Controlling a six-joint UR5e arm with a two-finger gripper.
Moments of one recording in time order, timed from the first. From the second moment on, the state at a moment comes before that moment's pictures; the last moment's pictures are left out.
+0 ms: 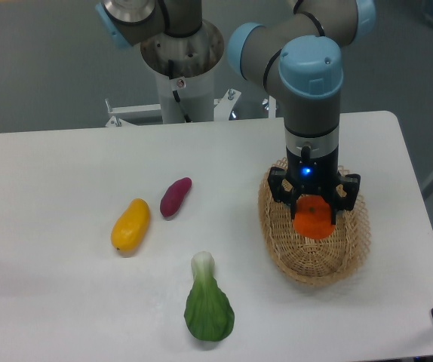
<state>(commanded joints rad) 2.55 -1.85 -1.55 -0.98 1.56 0.86</state>
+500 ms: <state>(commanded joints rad) 2.55 -1.85 -1.56 -0.98 1.56 0.88</state>
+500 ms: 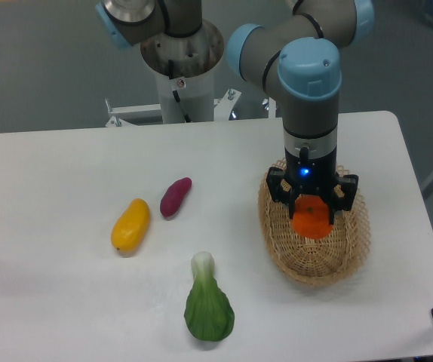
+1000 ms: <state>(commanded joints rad) 2.59 -1.84 -1.64 -0.97 1.57 1.01</state>
